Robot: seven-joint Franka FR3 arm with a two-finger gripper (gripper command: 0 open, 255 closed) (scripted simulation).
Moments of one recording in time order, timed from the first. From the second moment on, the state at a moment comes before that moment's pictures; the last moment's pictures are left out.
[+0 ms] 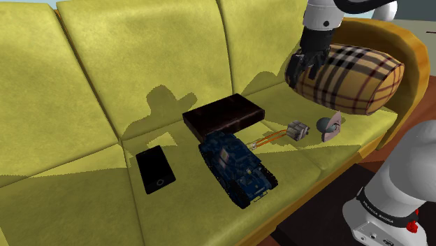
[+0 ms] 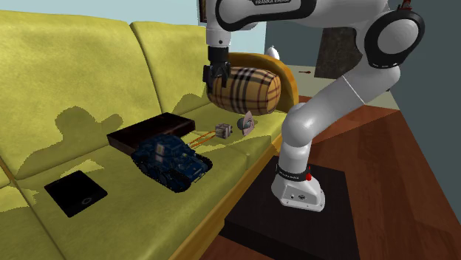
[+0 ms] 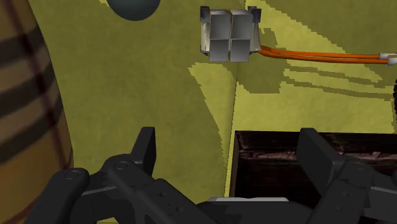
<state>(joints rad) -0.02 -0.78 0.07 -2.39 0.01 1.69 0.17</state>
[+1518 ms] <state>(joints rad) 0.03 -0.93 0.09 -2.85 0.09 1.95 0.20</state>
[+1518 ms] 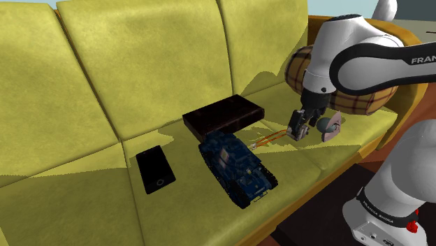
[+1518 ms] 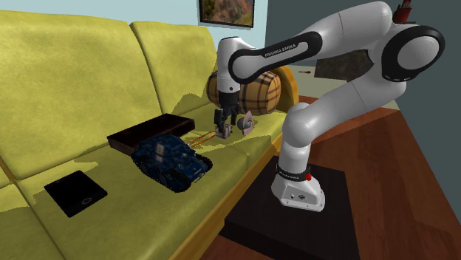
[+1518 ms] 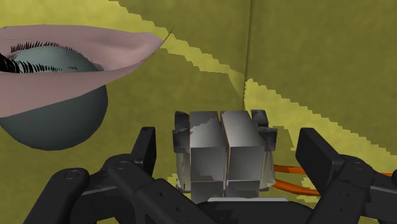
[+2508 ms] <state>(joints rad) 0.03 -0.94 0.09 -2.84 0.09 1.93 0.20</state>
